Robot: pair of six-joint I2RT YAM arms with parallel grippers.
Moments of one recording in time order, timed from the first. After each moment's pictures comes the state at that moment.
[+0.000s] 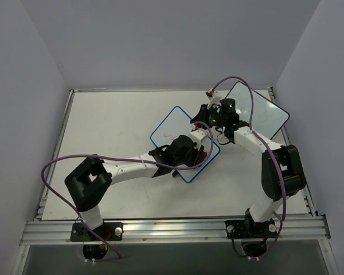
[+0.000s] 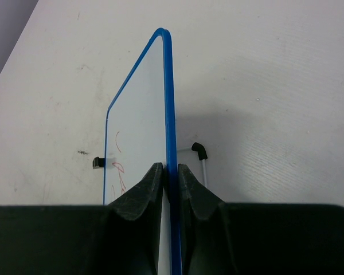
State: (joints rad) left arm -1.01 1.76 1.14 0.10 -0.06 -0.30; right arm 0.28 1.68 1.05 0.15 -0.49 0.26
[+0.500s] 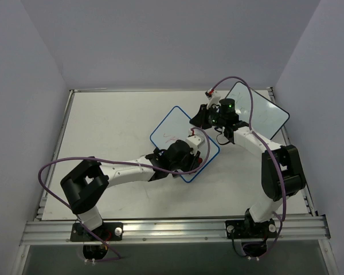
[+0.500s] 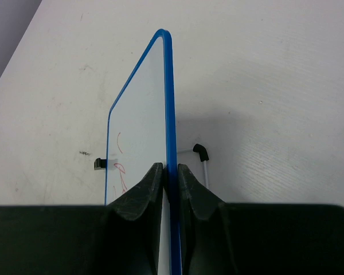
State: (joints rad) left arm -1.02 1.71 1.04 0.10 -0.06 -0.30; right arm 0.29 1.68 1.05 0.16 -0.49 0.26
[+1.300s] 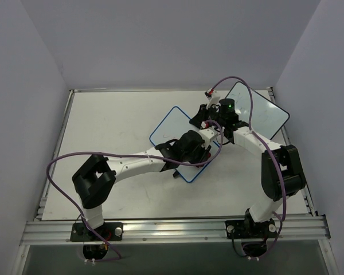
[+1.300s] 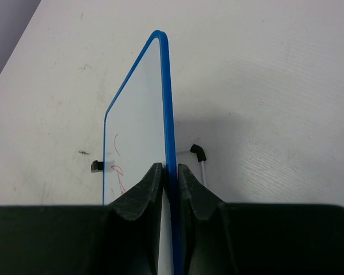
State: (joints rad) left arm -1.03 1.82 1.32 -0.11 -0.04 -0.22; right arm 0.29 1.68 1.05 0.16 -0.49 0.25
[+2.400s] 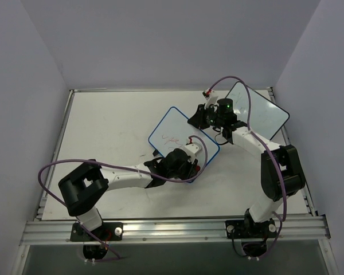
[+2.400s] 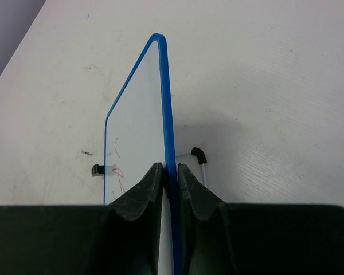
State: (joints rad) left arm -1.06 1.69 0.93 0.16 -0.07 -0.33; right arm 0.31 1.68 1.06 0.17 -0.49 0.24
